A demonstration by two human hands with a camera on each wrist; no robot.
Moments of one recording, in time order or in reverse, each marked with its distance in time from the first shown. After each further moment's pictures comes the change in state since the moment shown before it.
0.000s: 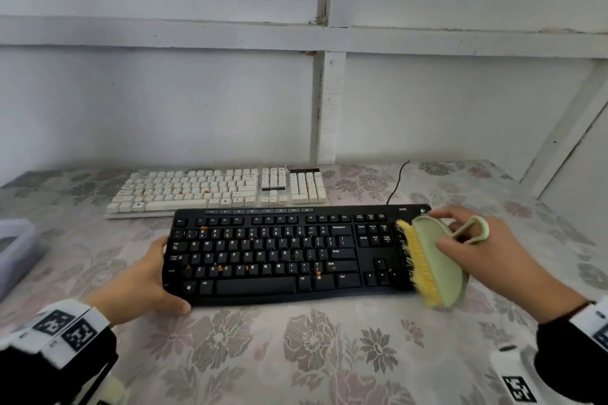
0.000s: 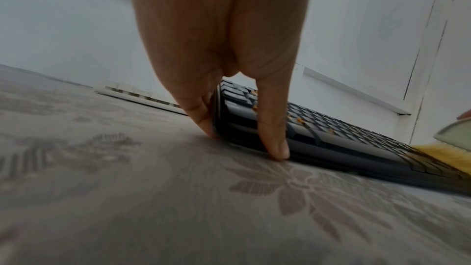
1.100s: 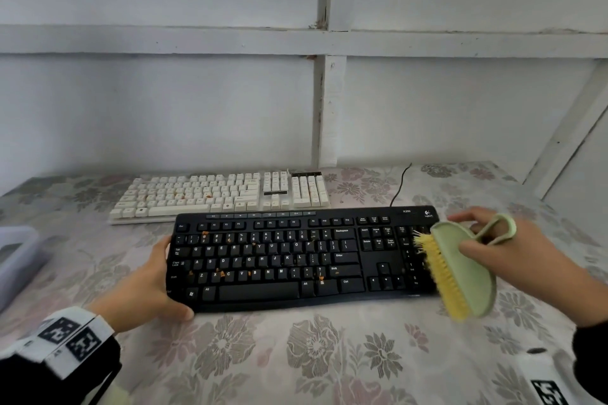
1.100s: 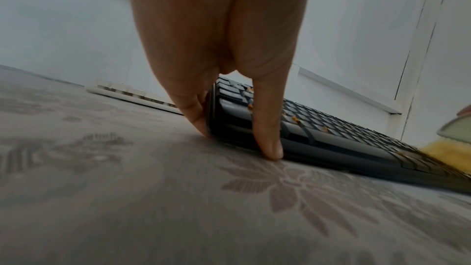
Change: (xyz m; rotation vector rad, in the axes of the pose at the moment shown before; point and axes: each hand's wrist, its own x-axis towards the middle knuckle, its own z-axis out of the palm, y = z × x) left_hand -0.004 0.005 0.001 -0.022 -0.001 0.019; right_hand -0.005 -0.002 -0.021 -0.022 -0.030 0.029
